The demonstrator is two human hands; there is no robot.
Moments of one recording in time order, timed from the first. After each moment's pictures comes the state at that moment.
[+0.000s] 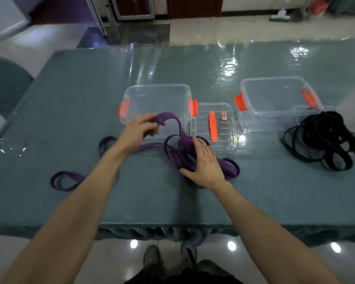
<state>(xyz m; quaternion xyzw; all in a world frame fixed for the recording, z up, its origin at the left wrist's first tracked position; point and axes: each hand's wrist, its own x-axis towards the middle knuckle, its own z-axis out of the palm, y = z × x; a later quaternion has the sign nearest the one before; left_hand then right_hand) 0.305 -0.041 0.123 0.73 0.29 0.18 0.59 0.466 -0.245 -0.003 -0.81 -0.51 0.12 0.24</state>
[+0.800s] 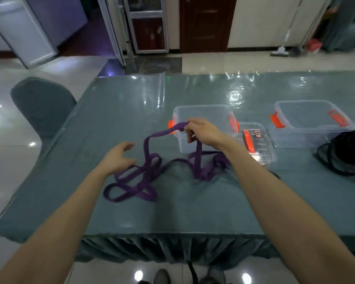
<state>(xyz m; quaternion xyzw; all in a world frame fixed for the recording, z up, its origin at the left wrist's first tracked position) 0.071 0.100 0.109 0.82 0.45 0.04 0.34 0.349 -0.067 0.177 -0.70 -0.44 0.36 0.42</state>
